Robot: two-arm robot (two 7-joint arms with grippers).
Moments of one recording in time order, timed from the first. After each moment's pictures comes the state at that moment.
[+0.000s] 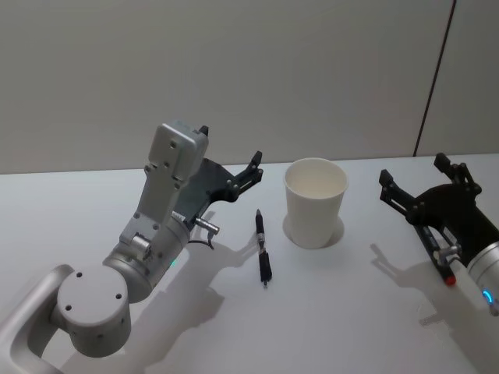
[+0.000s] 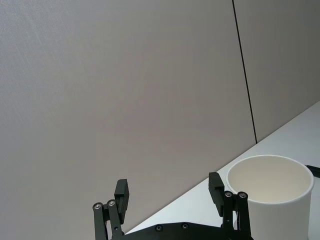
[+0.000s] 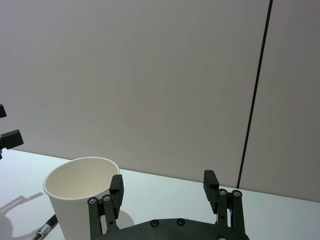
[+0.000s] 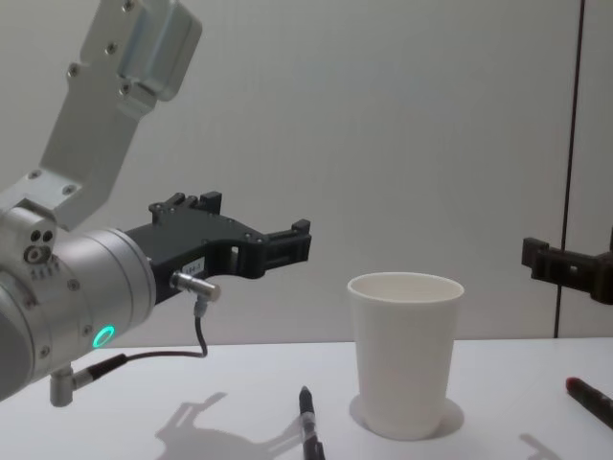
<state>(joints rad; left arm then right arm) -0.24 0.38 0.45 -1.63 -0.20 0.01 -0.01 -0.01 0.34 -0.23 -1.77 0.29 0.03 0.07</state>
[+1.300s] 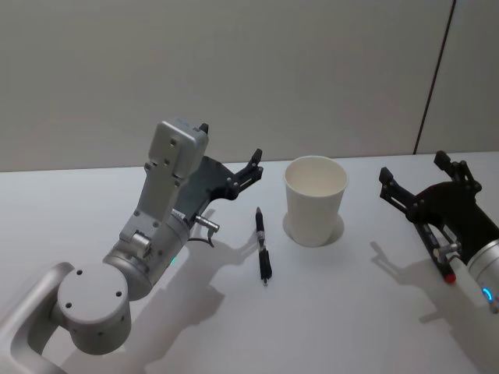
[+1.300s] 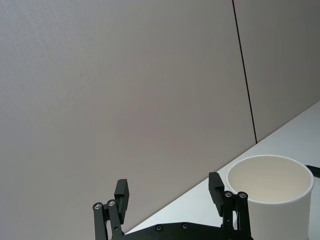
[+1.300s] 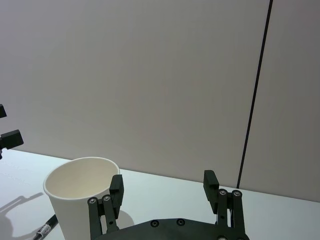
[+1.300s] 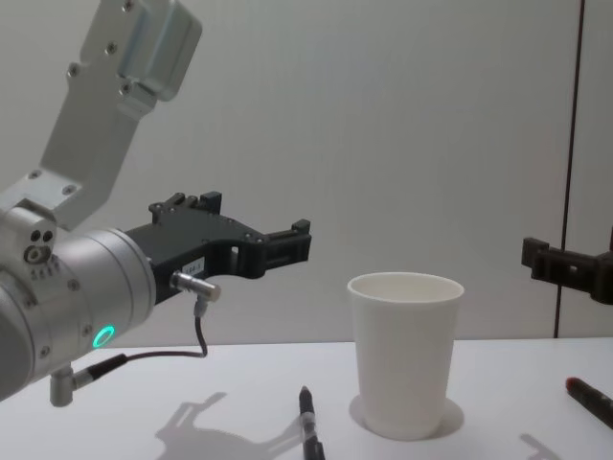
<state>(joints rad) -0.24 0.38 0.45 -1.63 -0.20 0.01 -0.01 -0.01 0.34 -0.23 -1.77 0.29 0.03 0.07</state>
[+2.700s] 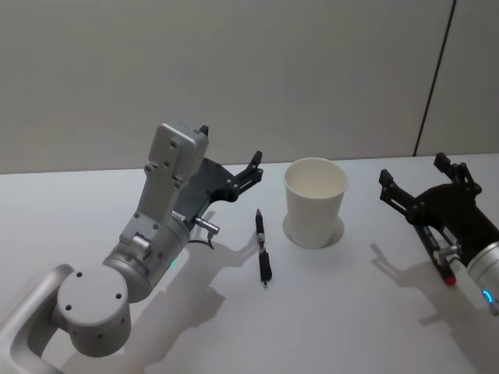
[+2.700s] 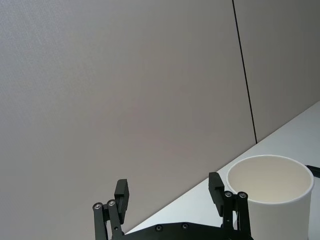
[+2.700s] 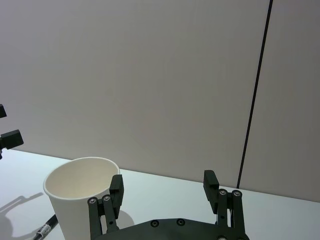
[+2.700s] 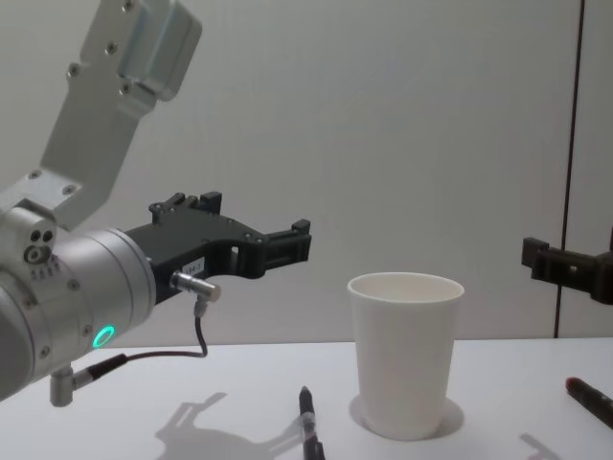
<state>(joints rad) -0.24 0.38 0.45 -1.63 -0.20 0.01 -0.01 -0.01 0.34 -0.23 -1.77 0.29 0.03 0.07</state>
